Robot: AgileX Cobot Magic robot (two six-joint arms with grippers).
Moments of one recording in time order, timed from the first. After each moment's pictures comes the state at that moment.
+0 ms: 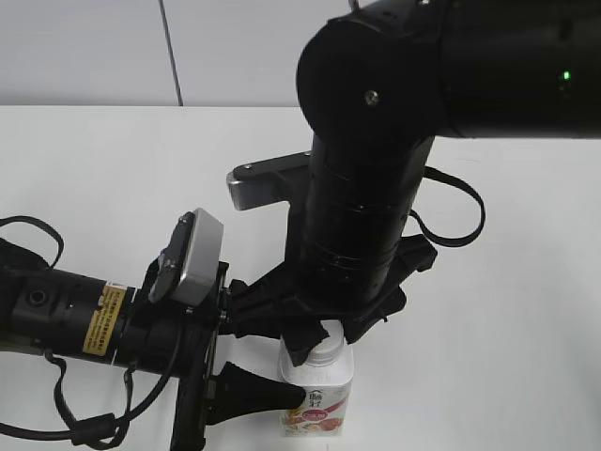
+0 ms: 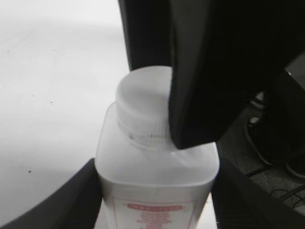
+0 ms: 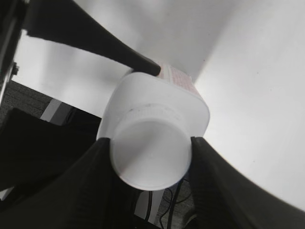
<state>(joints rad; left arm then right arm) -0.44 1.93 -0.57 1.35 -1.06 -0.42 0.91 1.79 -1.26 0.12 1.05 0.37</state>
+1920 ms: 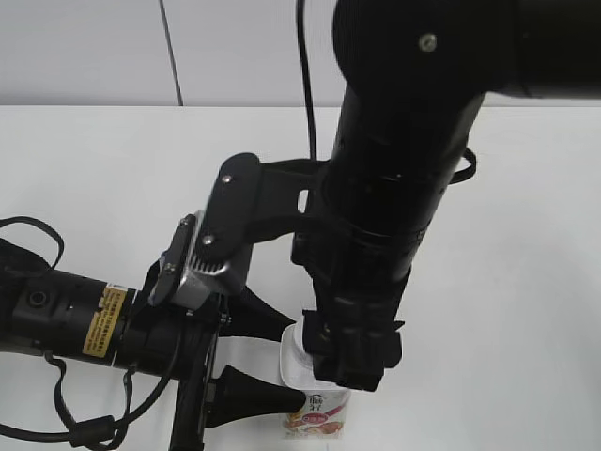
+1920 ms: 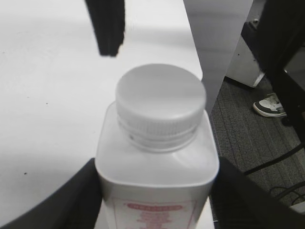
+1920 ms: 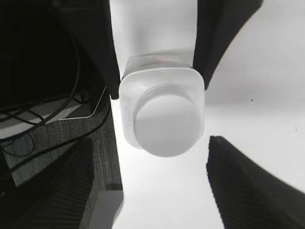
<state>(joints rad) -0.44 1.93 -0.57 1.36 -1.06 -0.41 0.91 1.72 -1.26 0.13 1.10 -0.71</state>
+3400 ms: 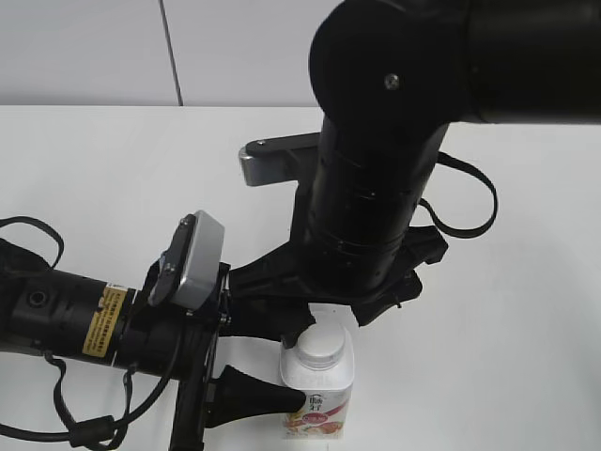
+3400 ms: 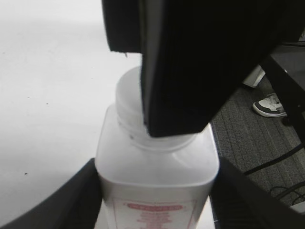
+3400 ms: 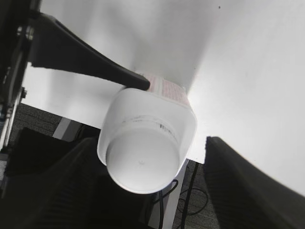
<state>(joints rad) -0.44 1.93 -0.57 1.36 -1.06 -0.41 0.91 1.76 -1.26 0.08 1.04 0.48</state>
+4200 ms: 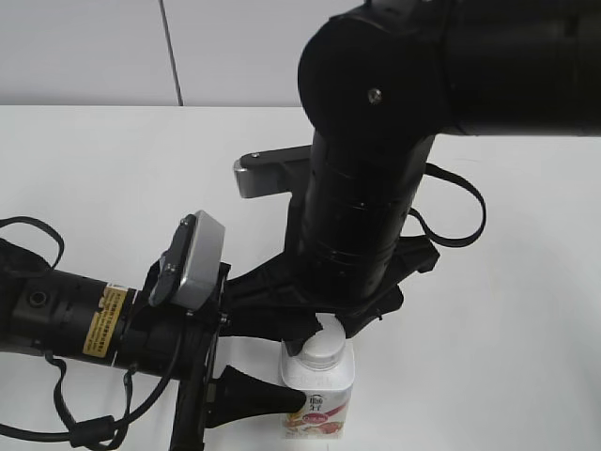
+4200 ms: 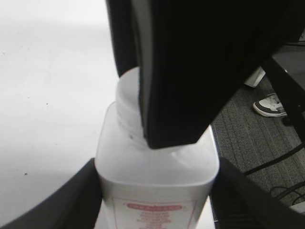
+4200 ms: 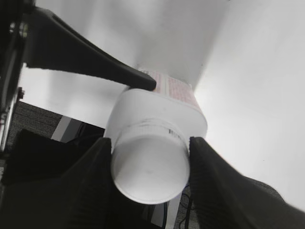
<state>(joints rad) -0.44 1.93 -0.58 1.36 -1.06 -0.41 0.91 1.79 -1.26 0.10 1.04 0.47</state>
